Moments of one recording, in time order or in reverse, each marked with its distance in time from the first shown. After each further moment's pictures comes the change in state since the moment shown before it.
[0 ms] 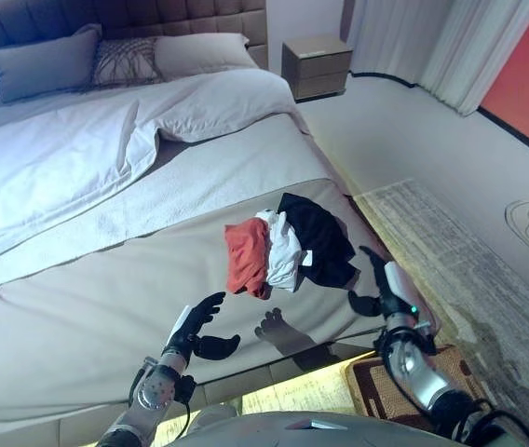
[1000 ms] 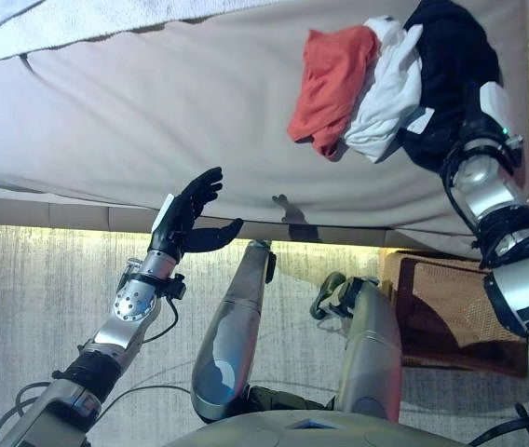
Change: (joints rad) left arm -0.205 0.226 -0.036 -0.520 -0.403 -0.080 0.005; right arm -0.950 -0.238 0.125 0.403 0.147 0.272 0.225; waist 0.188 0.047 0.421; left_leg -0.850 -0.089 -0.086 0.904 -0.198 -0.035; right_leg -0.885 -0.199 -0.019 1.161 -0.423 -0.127
